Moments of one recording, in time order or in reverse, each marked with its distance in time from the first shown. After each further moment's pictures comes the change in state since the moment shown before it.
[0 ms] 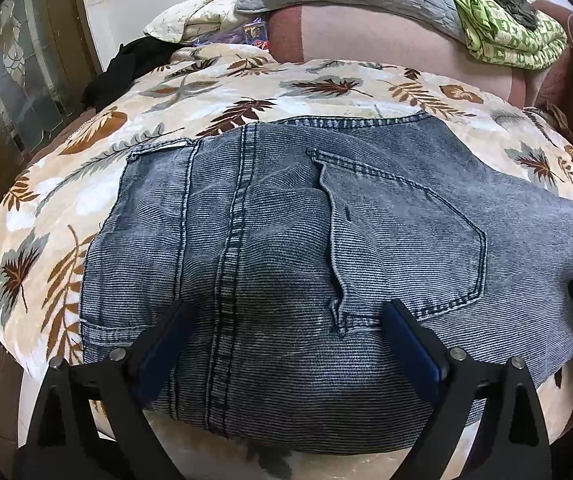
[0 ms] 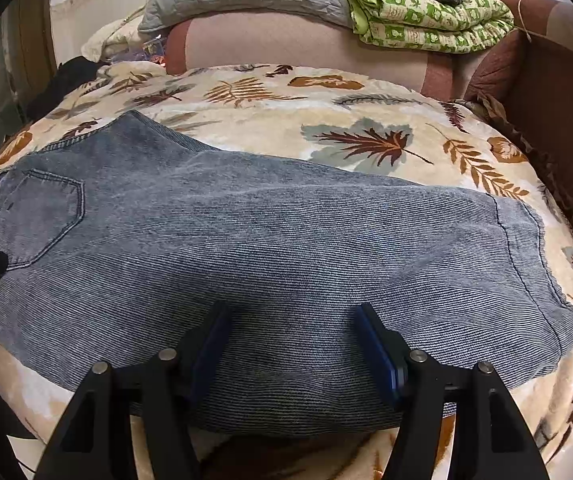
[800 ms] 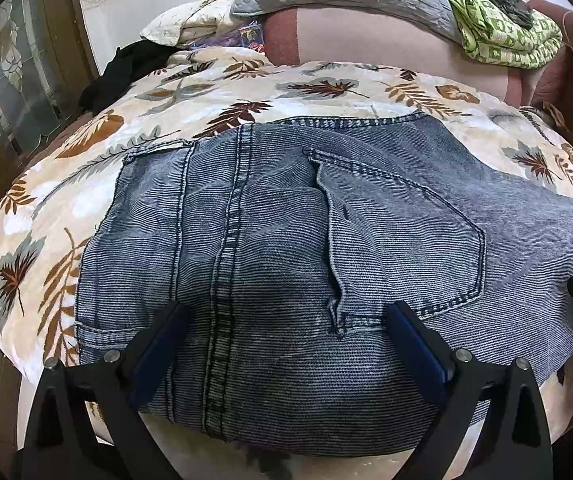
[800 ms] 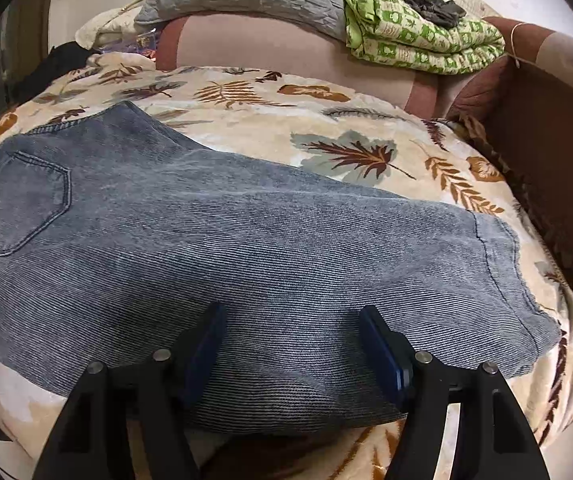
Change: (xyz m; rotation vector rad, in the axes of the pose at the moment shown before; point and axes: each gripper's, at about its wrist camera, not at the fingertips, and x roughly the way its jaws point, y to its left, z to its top) left arm 0.003 -0.001 -0.001 0.010 -0.012 -0.008; right arm -0.003 0.019 -0.005 -0.047 -0.036 -0.145
